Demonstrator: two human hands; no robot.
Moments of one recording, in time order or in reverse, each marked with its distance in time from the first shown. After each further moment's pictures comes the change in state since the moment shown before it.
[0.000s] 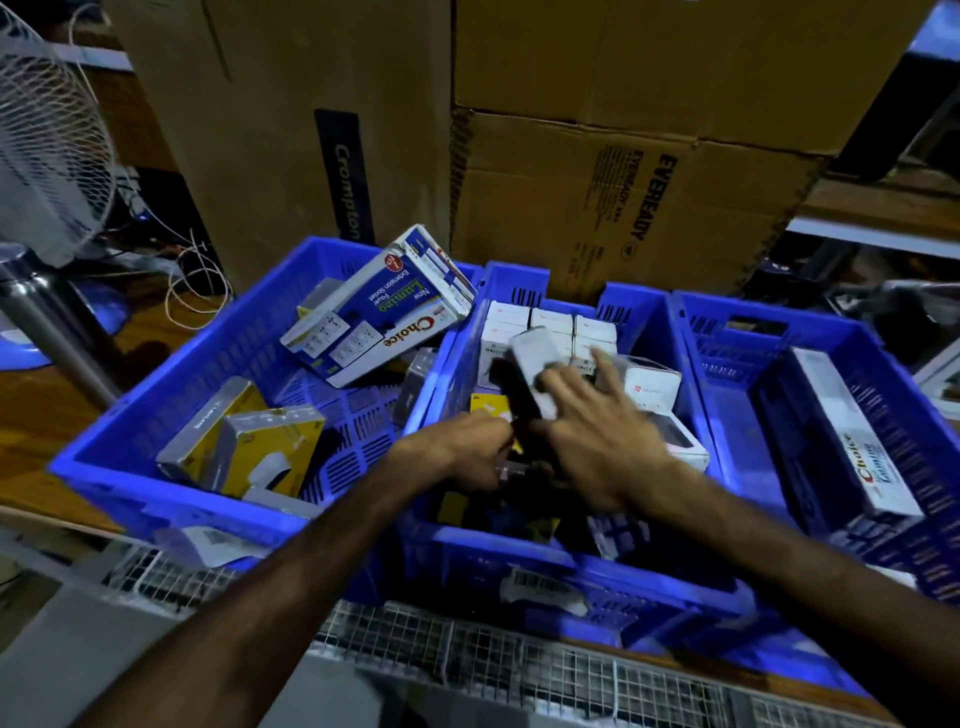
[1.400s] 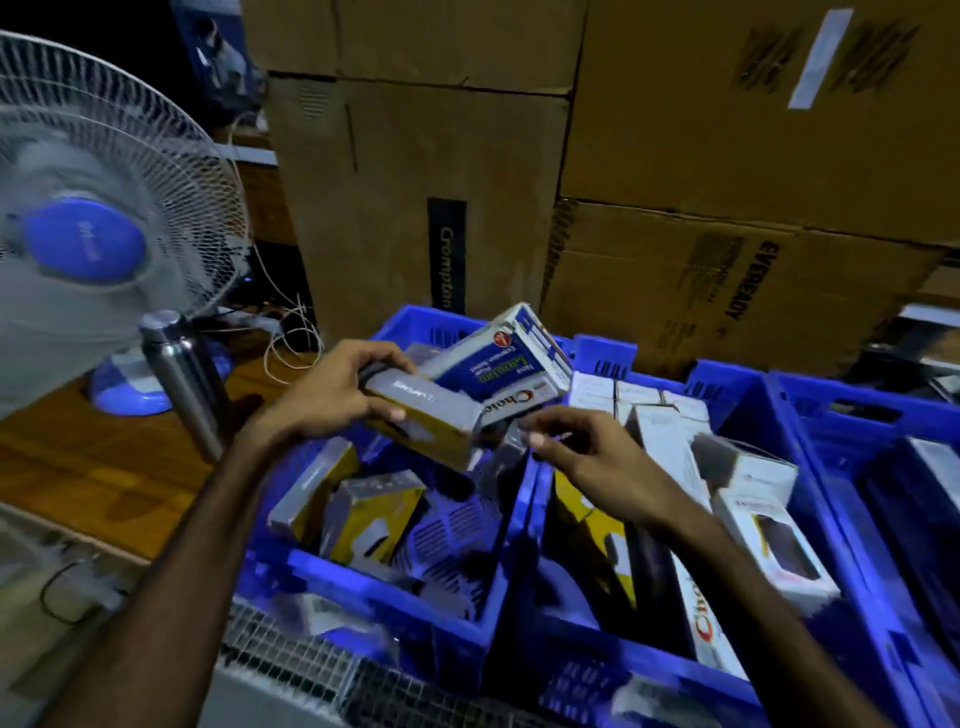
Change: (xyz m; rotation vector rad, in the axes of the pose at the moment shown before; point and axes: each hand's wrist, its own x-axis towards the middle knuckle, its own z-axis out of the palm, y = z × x) left_hand -0.122 -0.207 -0.112 -0.621 0.564 -0.014; right_hand 0.089 -0.060 -0.061 1.301 0.443 -0.015
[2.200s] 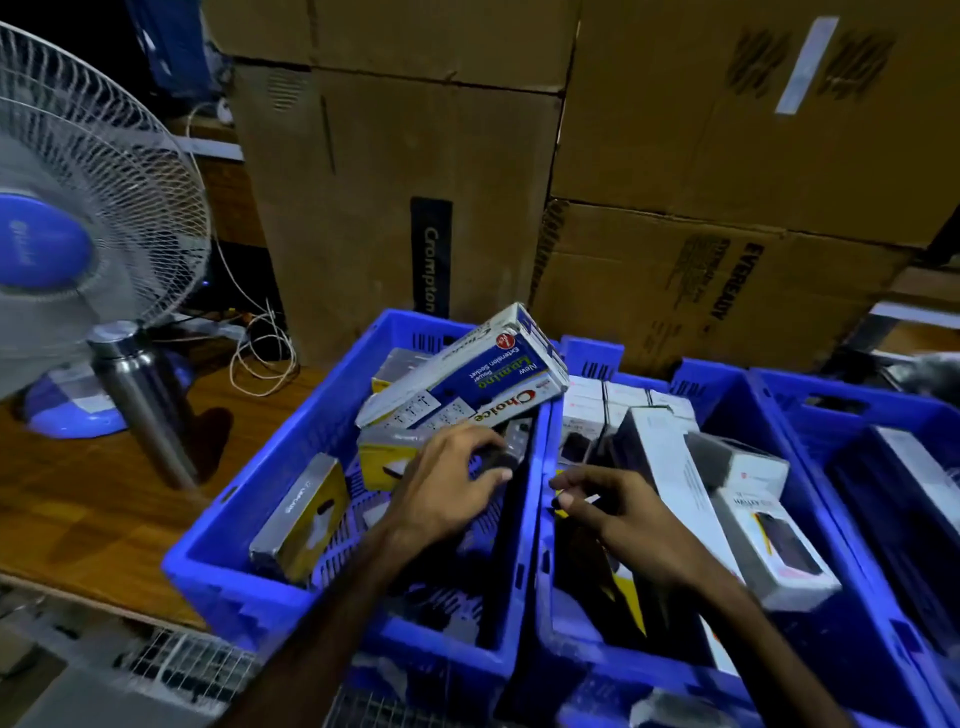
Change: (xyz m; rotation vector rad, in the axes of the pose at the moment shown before) left_hand 0.003 -0.013 0.135 0.181 0.166 0.103; right_hand -0.029 0.043 0.018 0.005 0.095 0.214
